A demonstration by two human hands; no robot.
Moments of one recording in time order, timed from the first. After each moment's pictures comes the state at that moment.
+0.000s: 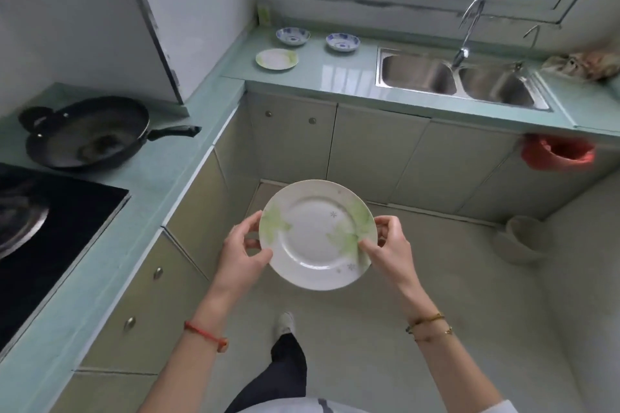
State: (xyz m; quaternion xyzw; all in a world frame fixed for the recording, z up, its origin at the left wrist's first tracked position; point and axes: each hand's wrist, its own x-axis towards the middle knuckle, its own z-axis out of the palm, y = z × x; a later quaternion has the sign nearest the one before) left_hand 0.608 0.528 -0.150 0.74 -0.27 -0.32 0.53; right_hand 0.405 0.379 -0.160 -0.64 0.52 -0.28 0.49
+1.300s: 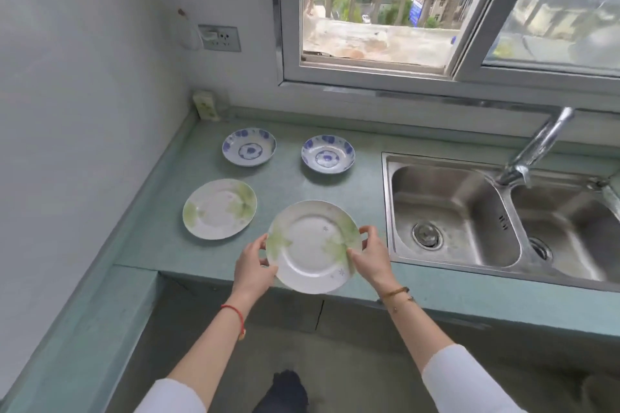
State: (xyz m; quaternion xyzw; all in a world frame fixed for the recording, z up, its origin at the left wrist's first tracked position) left_hand 0.959 -0.214 -0.213 0.80 -0.30 -0.34 0.39; right_hand 0.765 -0.350 -0.219 -0.68 0.58 -0.17 0.41
